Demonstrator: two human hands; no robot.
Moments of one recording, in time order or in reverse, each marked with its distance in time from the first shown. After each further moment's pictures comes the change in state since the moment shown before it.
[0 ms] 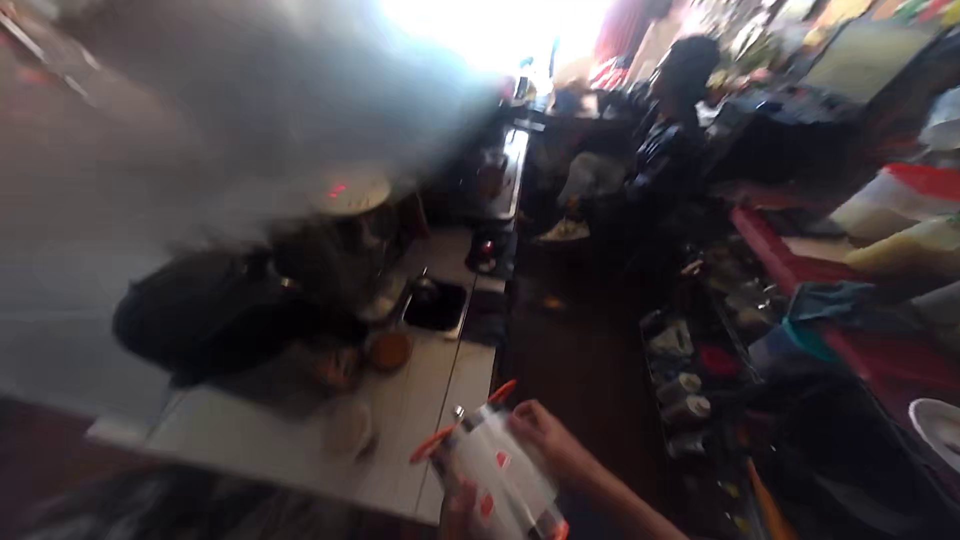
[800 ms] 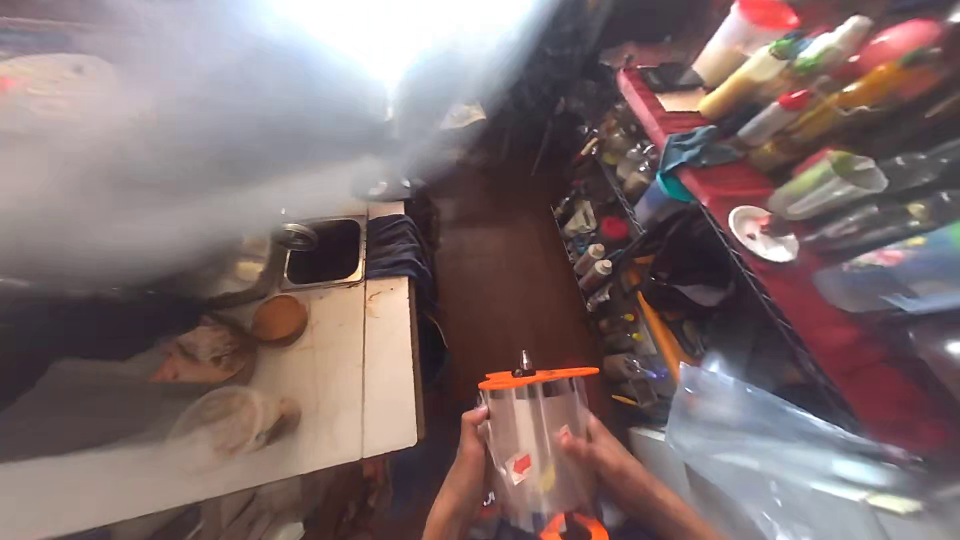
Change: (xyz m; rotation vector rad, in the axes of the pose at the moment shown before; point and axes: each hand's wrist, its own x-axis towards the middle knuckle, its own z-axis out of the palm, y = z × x) left_hand -0.016 -0.046 0.033 0.240 -0.478 -0.544; right_hand -0.200 0.066 -0.002 0.531 0.374 0.177
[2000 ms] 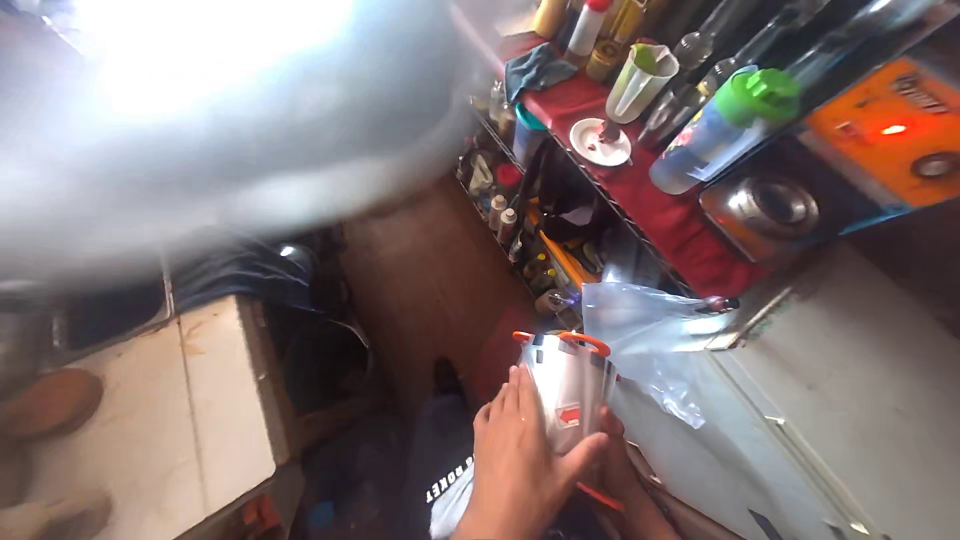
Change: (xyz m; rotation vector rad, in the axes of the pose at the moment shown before) left_hand -0.022 -0.102 0.195 1.640 -0.229 0.335; right_hand -0.117 0.111 -0.123 0.674 0.435 -0.430
